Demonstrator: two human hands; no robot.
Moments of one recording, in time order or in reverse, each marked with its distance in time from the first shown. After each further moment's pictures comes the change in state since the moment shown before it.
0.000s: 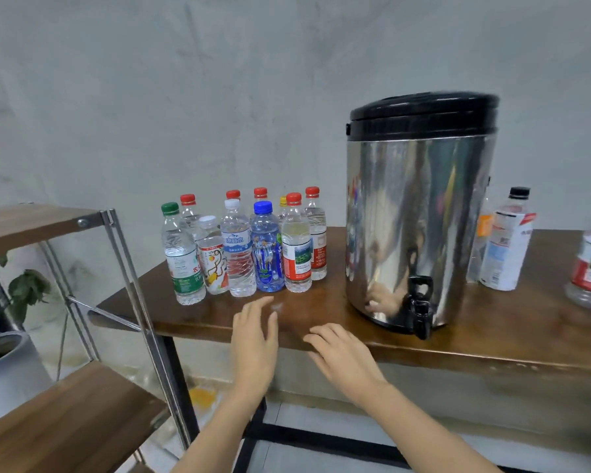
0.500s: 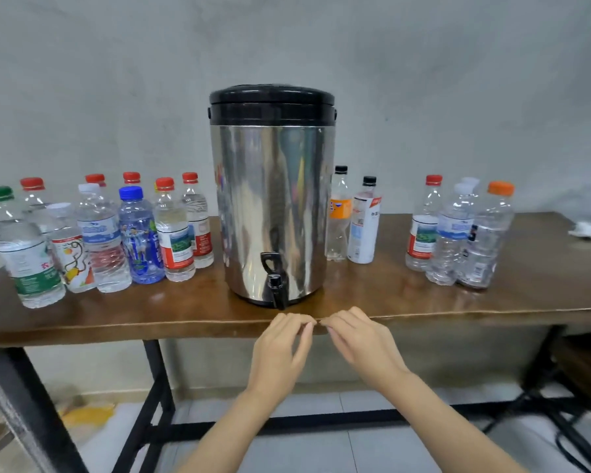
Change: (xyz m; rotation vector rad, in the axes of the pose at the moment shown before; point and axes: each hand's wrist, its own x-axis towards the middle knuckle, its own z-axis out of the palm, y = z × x) left_hand -0.109 0.145 0.121 -0.265 -0.279 0.455; right_hand -0.160 0.127 -0.117 -0.215 0.264 0.107
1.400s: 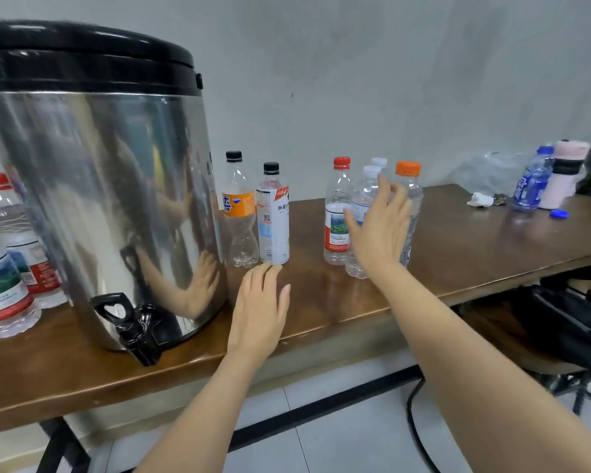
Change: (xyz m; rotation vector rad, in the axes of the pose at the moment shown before) left_hand 0.110 0.010 0.154 0.195 -0.141 0.048; right_hand 0.079 0.196 -0.070 -0.300 0.242 0.897
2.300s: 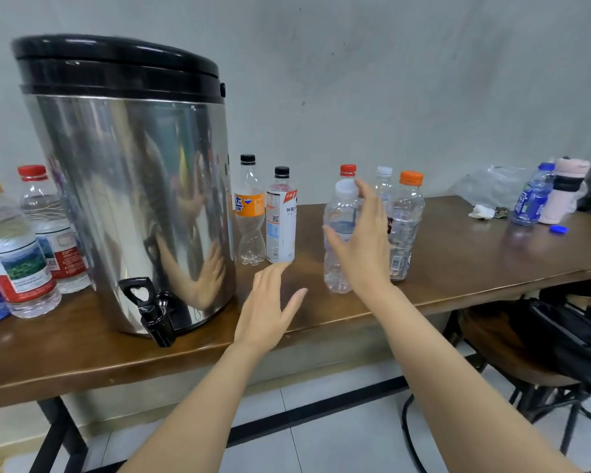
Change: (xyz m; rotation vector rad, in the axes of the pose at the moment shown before) left_hand -0.005 0.012 -0.023 -0.302 -0.121 -0.070; right_hand -0.043 -0.034 -0.040 0.467 -0.089 -0.144
